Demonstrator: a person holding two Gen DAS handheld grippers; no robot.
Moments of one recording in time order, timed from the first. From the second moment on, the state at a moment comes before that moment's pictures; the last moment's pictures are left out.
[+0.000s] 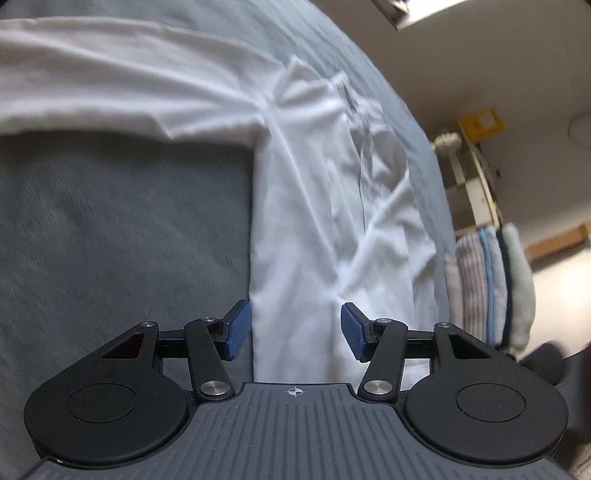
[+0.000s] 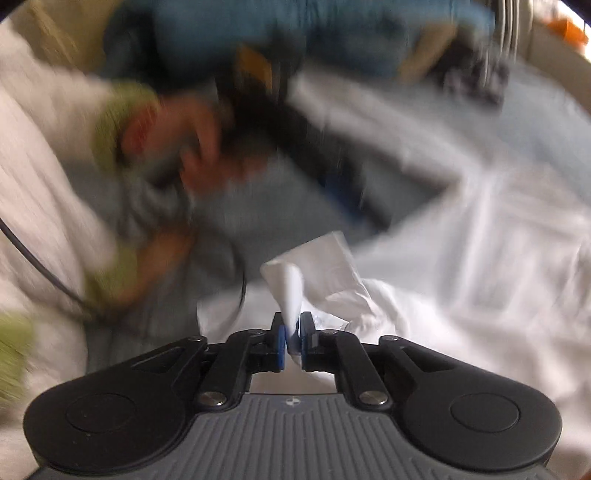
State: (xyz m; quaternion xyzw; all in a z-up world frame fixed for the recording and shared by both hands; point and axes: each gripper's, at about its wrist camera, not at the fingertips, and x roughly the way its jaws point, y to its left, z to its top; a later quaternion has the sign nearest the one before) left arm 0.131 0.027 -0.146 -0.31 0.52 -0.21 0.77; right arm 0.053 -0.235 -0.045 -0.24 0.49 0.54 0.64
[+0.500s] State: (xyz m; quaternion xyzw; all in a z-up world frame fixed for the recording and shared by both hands) left arm 0.091 -0.053 -0.140 -0.08 0.54 -0.32 0.78; right arm 0.014 -0.350 -0.106 0.14 0.61 0.39 0.68
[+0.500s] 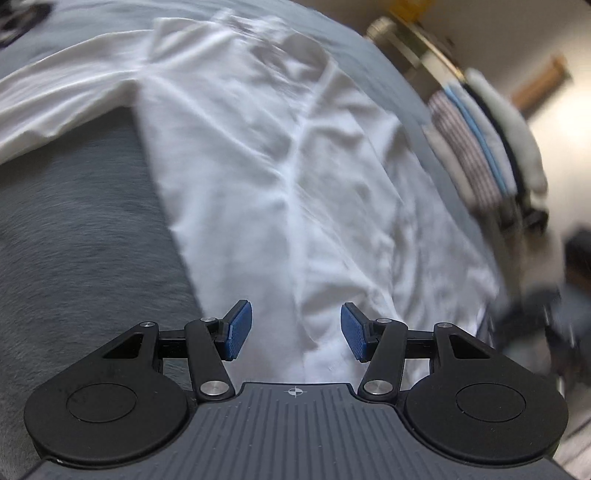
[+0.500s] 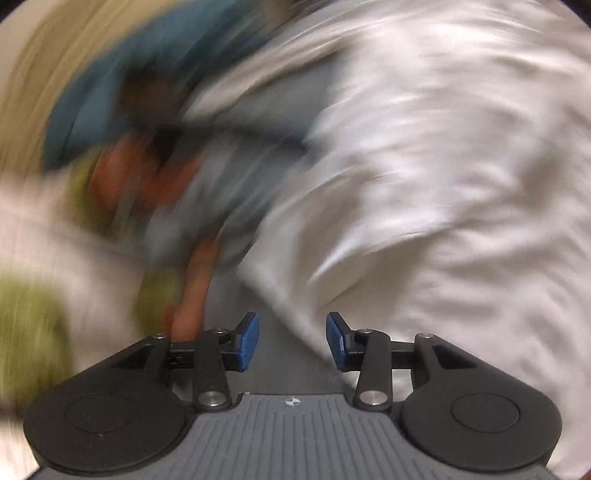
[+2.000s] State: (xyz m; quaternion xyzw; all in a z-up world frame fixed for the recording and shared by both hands) left arm 0.065 -0.089 -0.077 0.15 0.52 -0.35 0.76; right arm 0.062 -0.477 -0.073 0.17 0.44 0.11 0.88
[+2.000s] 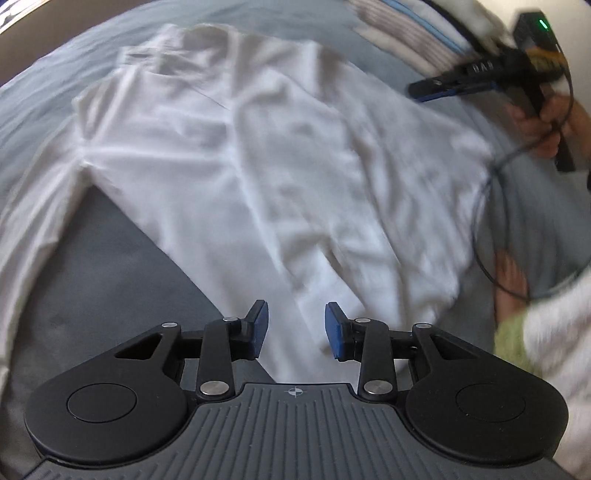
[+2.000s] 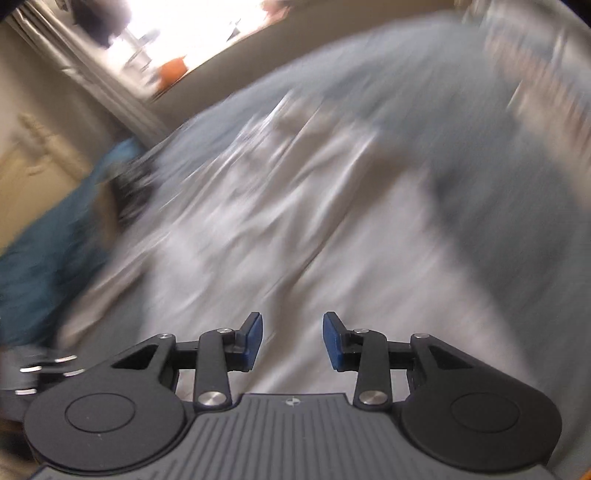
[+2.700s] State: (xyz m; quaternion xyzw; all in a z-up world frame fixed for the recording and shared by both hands) left arm 0.178 -0.204 -0.107 0.18 0.53 -0.30 0.77; right arm 0.201 -0.505 -0.146 -0.04 0.32 0.10 0.94
